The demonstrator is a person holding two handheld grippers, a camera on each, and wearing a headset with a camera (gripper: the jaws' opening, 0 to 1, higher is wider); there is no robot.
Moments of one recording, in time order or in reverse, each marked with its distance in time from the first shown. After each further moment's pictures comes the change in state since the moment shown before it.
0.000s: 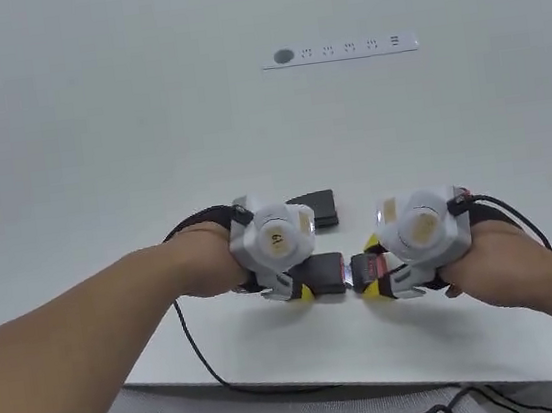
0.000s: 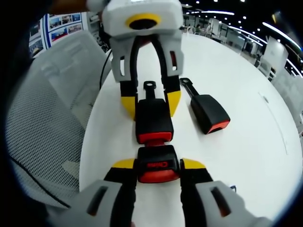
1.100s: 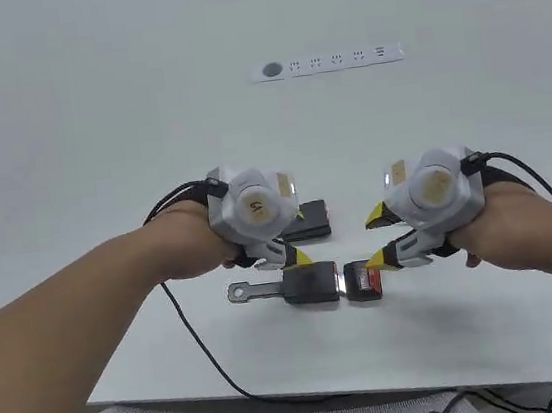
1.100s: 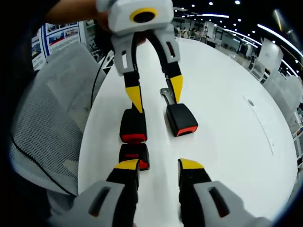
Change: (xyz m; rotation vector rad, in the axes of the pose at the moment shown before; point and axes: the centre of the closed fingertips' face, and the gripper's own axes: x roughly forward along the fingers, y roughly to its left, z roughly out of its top) left arm -0.047 0.057 0.033 -0.049 -0.083 0.150; right arm -0.047 -0.042 0.007 -0.008 -0.022 -0.050
